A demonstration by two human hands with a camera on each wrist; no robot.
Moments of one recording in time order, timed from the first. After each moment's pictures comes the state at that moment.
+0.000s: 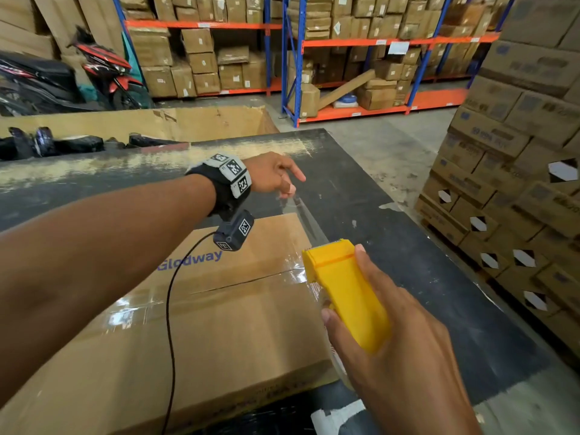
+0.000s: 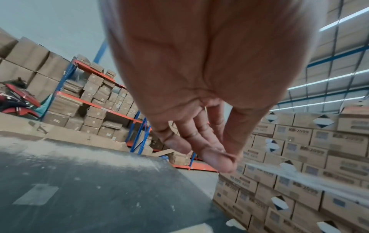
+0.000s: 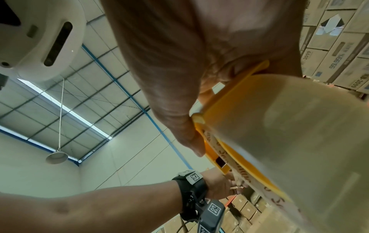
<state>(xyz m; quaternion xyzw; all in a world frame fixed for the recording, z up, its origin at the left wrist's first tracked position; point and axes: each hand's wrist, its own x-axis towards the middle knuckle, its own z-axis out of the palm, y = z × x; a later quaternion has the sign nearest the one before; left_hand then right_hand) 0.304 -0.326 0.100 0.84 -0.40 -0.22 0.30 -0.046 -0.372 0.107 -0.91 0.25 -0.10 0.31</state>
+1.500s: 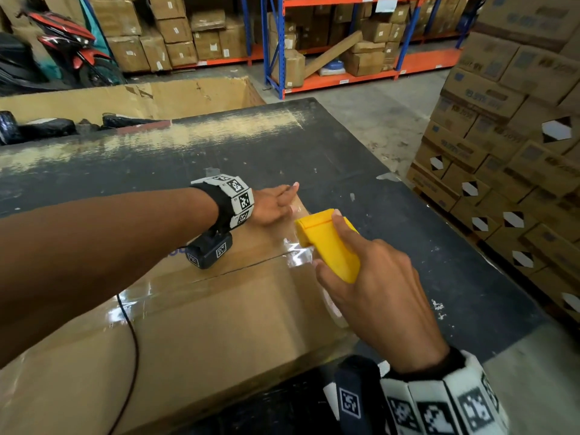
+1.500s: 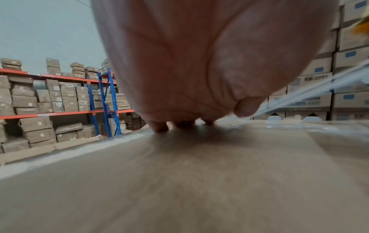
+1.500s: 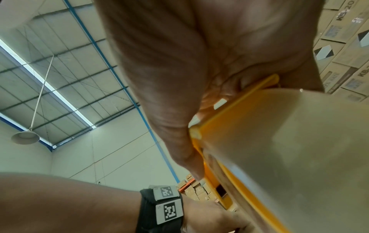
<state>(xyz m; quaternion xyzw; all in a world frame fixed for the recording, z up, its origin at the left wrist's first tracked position) 0.293 -0.325 0.005 0.86 -0.43 -0.26 -0.03 0.007 -0.375 0.087 -0.93 0.26 -0.06 0.24</state>
